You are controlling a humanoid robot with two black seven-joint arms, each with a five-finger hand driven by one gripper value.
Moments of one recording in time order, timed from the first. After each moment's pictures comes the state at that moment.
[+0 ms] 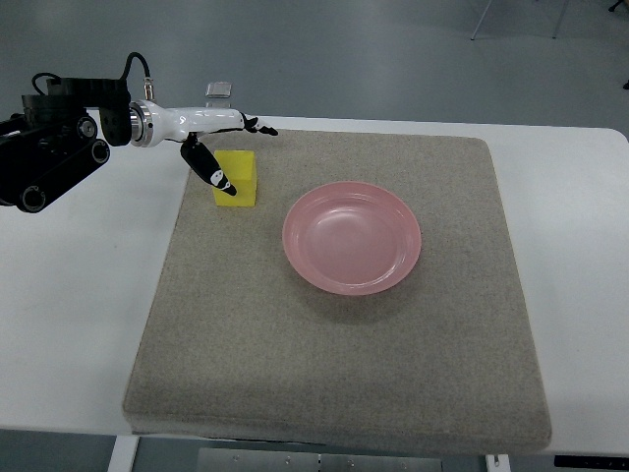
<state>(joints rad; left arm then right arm) -1.12 0.45 -0.36 -0.78 1.48 -0.37 -0.32 0.05 0.00 -0.10 0.16 -0.07 -0.08 0.01</state>
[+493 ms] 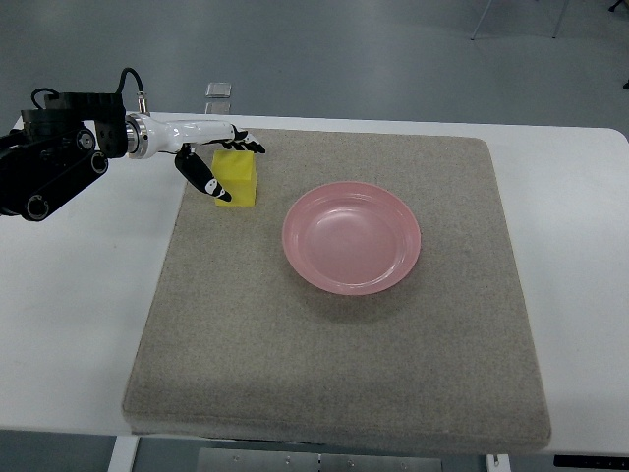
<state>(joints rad) -1.09 0.43 -0.36 -0.73 1.47 -0.37 -0.31 0.05 0.00 -0.10 0.16 -0.07 -0.08 0.01</state>
